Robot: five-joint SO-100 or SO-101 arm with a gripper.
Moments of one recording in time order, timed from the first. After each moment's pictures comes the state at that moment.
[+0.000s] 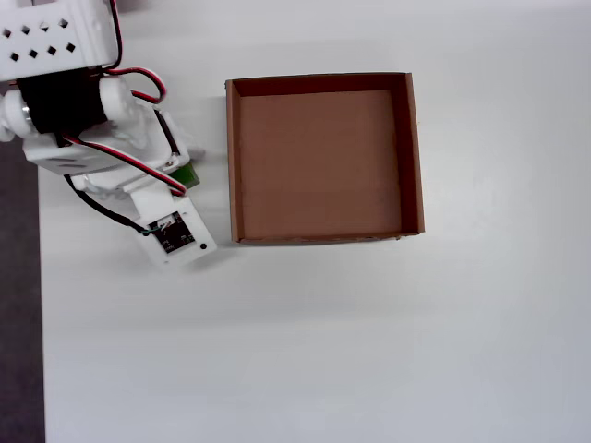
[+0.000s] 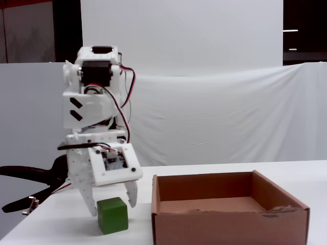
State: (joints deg) arm -5.4 87.5 110.0 49.9 -89.0
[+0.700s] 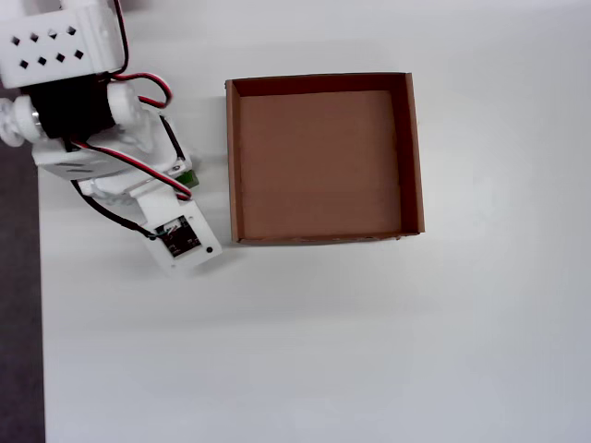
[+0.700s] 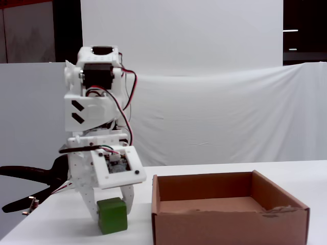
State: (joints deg) arm -6.0 86.1 110.0 47.6 -89.1
